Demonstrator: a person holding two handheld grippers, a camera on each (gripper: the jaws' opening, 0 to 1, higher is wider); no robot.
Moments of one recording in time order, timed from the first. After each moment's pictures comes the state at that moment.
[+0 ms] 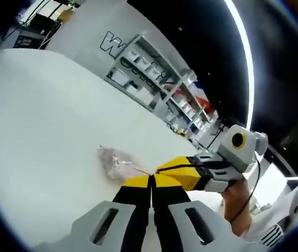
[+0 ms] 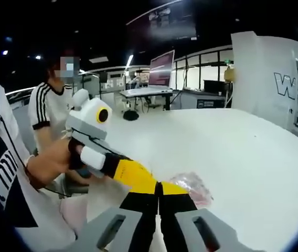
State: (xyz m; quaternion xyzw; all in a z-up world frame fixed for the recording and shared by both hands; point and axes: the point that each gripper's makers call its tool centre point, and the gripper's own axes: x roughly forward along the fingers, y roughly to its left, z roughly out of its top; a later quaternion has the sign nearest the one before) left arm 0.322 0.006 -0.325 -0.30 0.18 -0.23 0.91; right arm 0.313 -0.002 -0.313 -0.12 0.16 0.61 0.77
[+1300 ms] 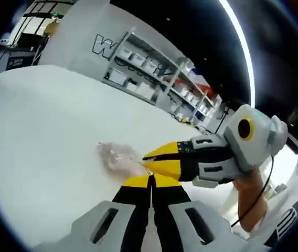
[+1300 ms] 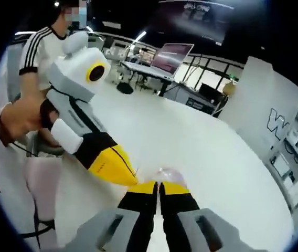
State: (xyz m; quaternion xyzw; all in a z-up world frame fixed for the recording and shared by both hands) left arm 0.308 -0.003 -0.332 -0.22 0.19 -0.23 0.93; right arm 0.327 -0.003 -0.330 -0.33 0.09 0.53 0.78
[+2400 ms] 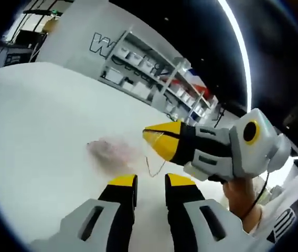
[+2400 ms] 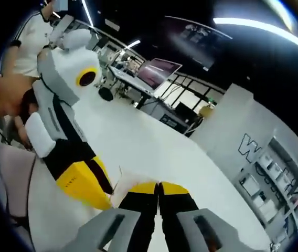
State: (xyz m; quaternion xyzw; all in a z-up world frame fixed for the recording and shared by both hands) left arm 0.307 -0.013 -0.324 -0.24 0.18 -0.25 0.92; right arm 0.345 -0.002 -0.297 -0.35 -0.03 0.46 0.82
